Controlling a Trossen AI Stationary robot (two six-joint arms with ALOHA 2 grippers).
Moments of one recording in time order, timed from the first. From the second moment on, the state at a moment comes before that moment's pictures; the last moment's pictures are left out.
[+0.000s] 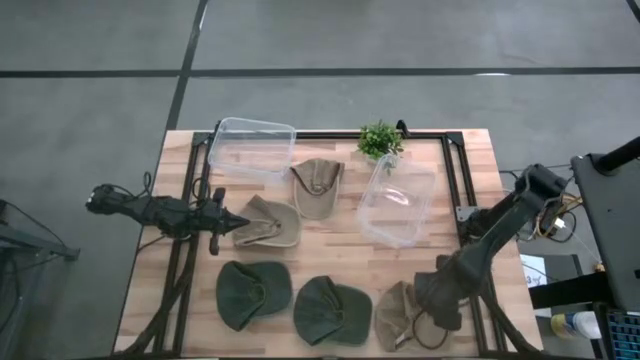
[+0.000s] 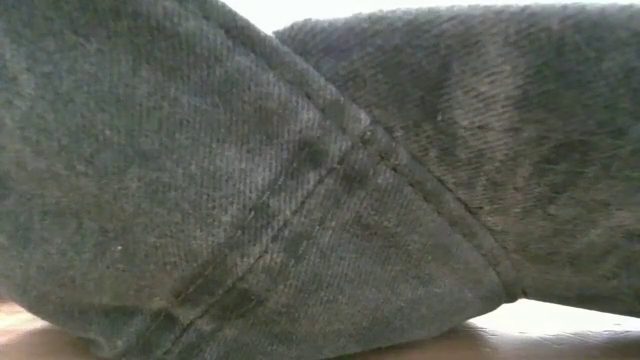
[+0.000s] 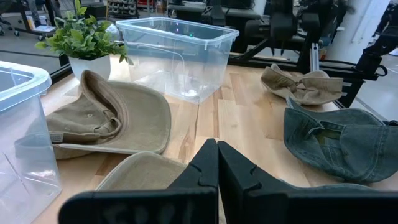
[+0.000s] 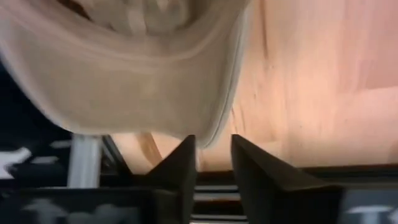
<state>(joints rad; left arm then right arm) -0.29 0.04 0.11 -0.31 -0.31 -0.16 0.79 1.48 0.99 -1.01 -0.31 1.05</state>
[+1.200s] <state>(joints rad) -0.29 0.04 0.11 -0.32 -0.31 -0.16 0.79 1.65 1.01 -0.86 -0.22 1.04</state>
